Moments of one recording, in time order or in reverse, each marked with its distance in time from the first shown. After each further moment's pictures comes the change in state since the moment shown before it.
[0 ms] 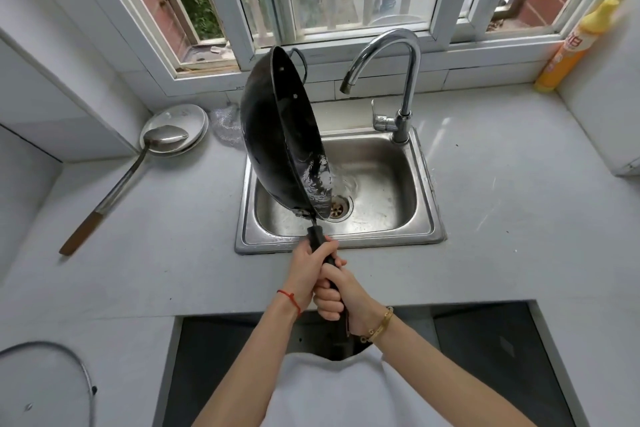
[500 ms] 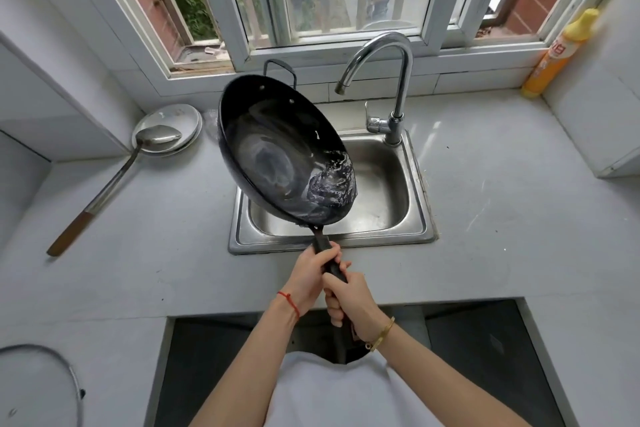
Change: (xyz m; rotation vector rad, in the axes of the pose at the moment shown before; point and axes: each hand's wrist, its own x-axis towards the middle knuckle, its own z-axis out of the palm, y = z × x) left_hand 0.008 -0.021 0.004 -0.155 -0.171 -0.082; right_hand -0.015 0.010 -0.011 -0.303 0.322 -0.140
